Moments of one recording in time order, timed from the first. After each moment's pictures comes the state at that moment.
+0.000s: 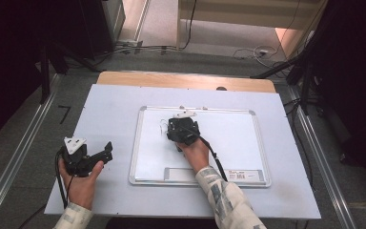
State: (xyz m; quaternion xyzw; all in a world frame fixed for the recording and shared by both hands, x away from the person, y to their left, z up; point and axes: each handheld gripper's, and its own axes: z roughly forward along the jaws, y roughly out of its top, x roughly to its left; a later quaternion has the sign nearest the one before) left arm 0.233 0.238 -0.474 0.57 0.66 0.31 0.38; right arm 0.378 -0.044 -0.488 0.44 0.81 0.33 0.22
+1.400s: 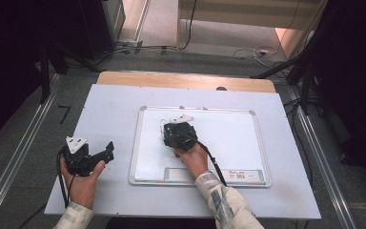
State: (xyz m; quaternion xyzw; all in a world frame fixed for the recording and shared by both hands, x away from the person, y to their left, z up) left arm 0.234 0.235 -0.474 0.57 0.66 0.31 0.38; right arm 0.363 -0.038 -0.488 0.42 0.82 0.33 0.20
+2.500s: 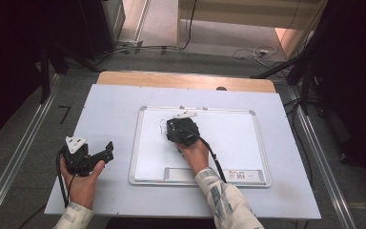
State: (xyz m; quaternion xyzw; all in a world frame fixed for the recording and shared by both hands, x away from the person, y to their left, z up) left arm 0.235 0.237 -0.475 0.57 0.66 0.31 0.38; right arm 0.379 -0.048 -0.487 0.45 0.80 0.33 0.20
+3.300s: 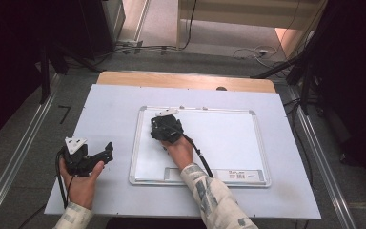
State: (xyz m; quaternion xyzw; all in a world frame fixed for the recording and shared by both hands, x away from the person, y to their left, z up) left arm 0.233 0.240 -0.476 0.57 0.67 0.31 0.37; right arm 0.385 0.004 -0.488 0.42 0.82 0.34 0.19
